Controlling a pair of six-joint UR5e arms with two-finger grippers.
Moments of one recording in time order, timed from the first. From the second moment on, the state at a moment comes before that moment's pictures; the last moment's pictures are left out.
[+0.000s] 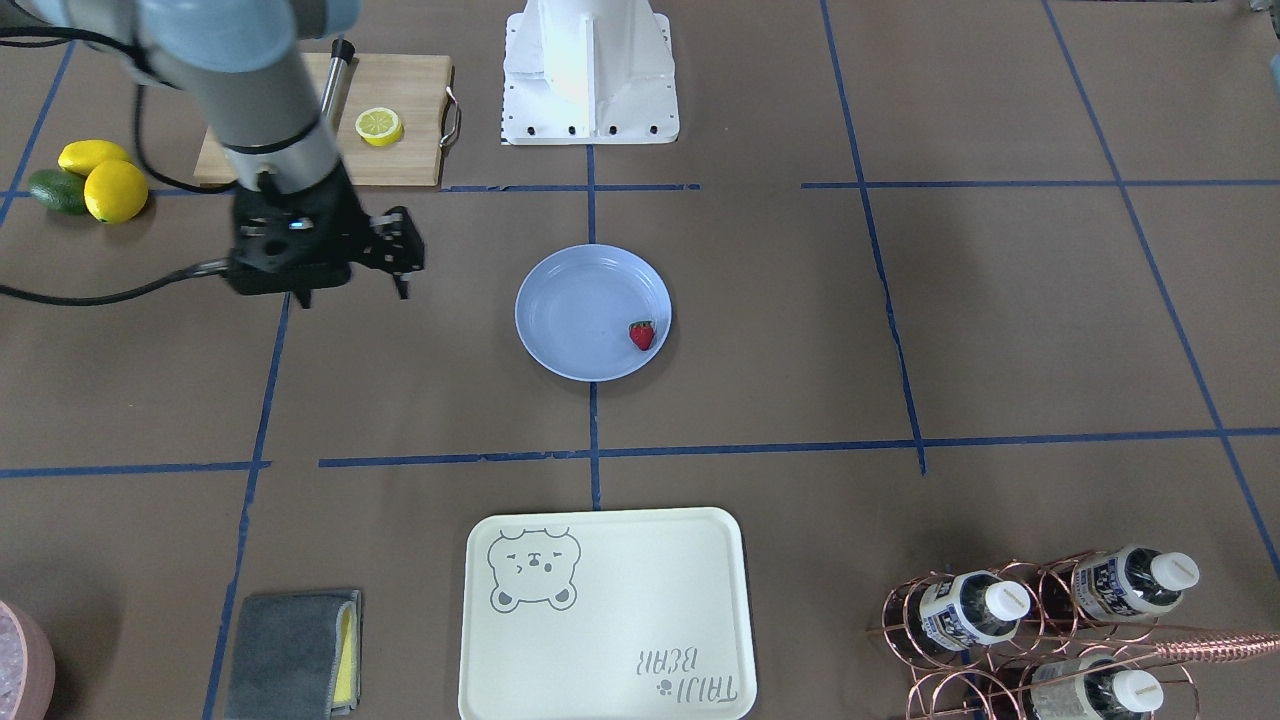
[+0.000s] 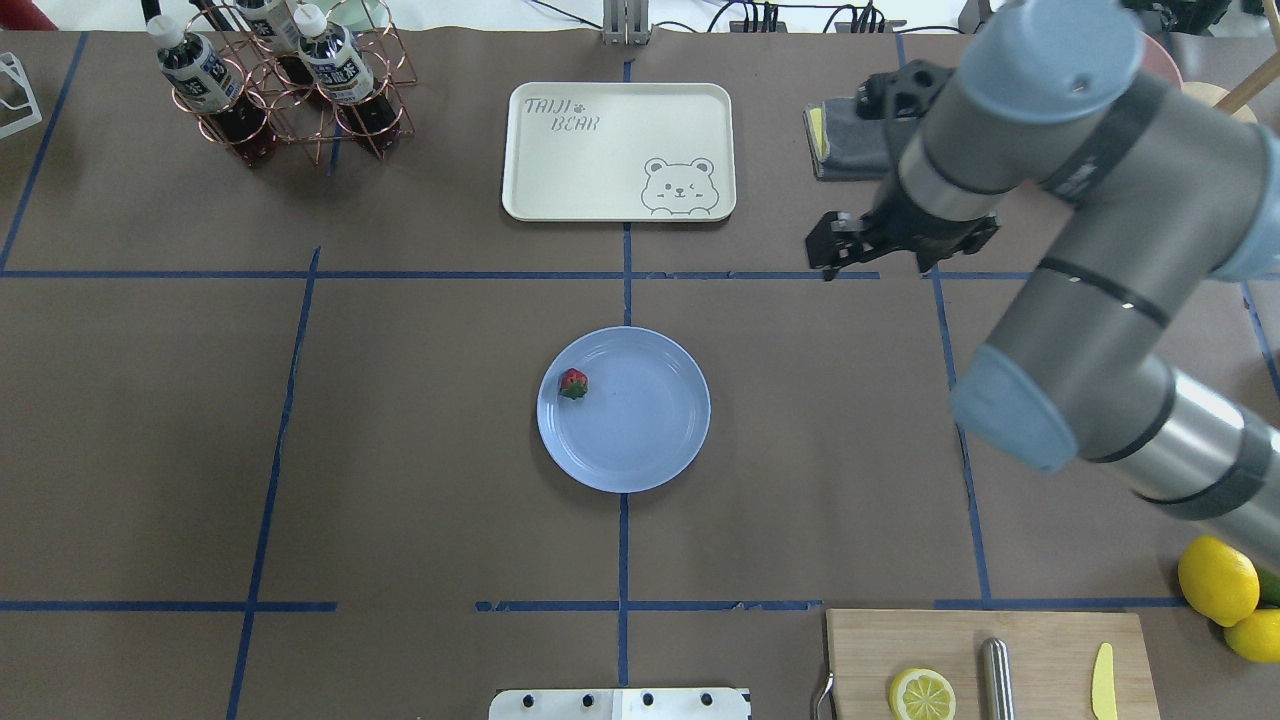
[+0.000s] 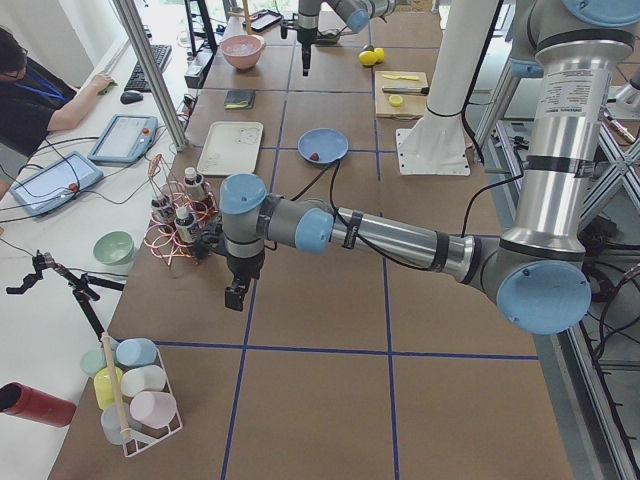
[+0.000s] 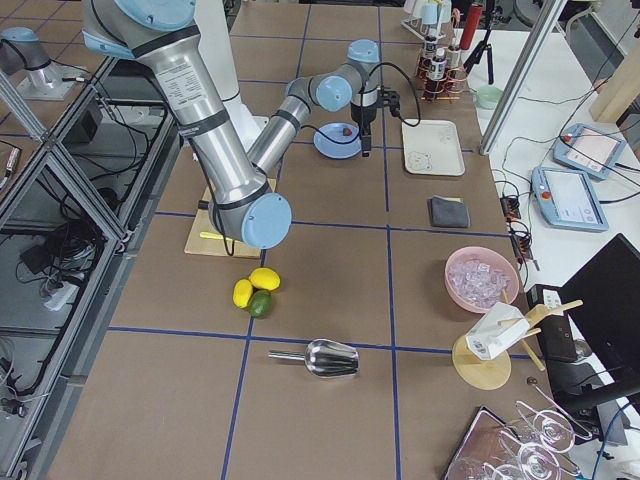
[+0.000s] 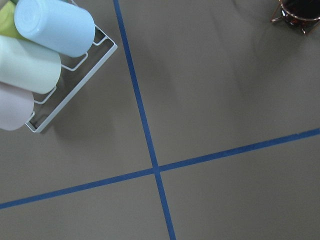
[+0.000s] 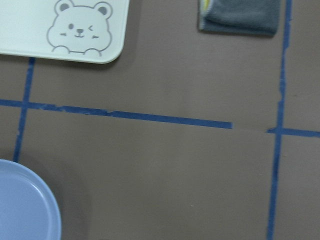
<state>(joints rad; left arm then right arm) -1.49 -1.65 -1.66 -1.62 -2.26 0.05 0.88 -1.12 1.97 -1.80 2.07 0.78</state>
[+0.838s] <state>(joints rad) -1.53 -1.53 -1.62 -1.63 -2.37 0.10 1.48 -1.48 1.80 -1.80 2.35 -0.08</state>
